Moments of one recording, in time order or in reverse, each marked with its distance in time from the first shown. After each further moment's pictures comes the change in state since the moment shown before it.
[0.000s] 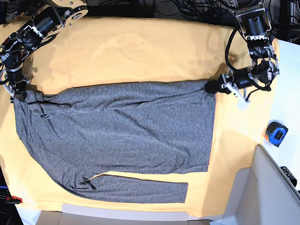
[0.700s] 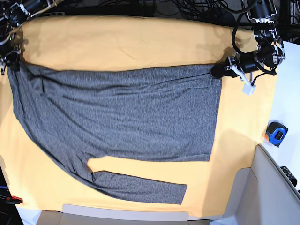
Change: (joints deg) left arm 10.0 -2.8 -0.7 6.6 -1.6 -0.2 -0.6; right arm -11.7 6.4 6.9 2.6 4.9 -0.6 -18.2
